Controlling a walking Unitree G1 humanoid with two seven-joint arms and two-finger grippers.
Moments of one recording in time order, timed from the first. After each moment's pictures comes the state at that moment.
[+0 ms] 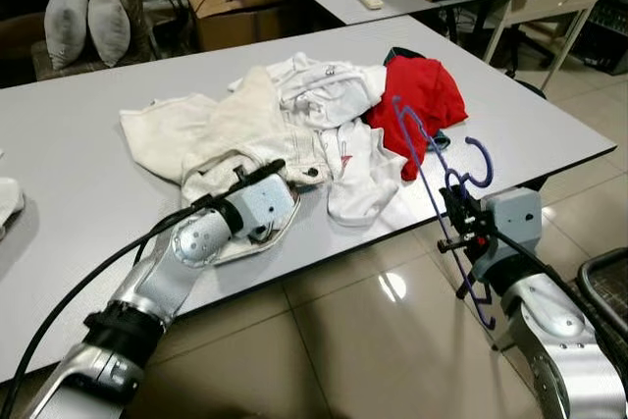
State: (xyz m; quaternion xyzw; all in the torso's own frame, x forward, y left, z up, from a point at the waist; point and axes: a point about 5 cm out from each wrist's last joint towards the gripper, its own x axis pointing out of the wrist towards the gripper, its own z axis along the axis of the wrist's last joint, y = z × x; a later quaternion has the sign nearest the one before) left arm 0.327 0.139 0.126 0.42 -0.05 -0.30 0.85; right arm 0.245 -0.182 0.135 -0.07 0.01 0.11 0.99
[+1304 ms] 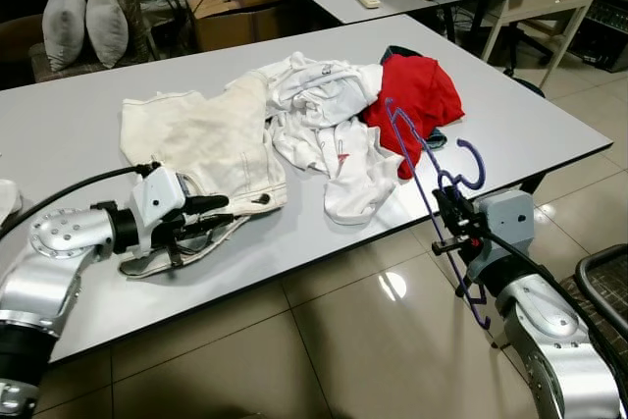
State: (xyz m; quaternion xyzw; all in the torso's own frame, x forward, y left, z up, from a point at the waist) left arm 0.287 0.235 0.157 0.26 0.07 -0.47 0.84; right arm 0.246 -0.179 0.131 -0.07 0.01 0.12 0.99
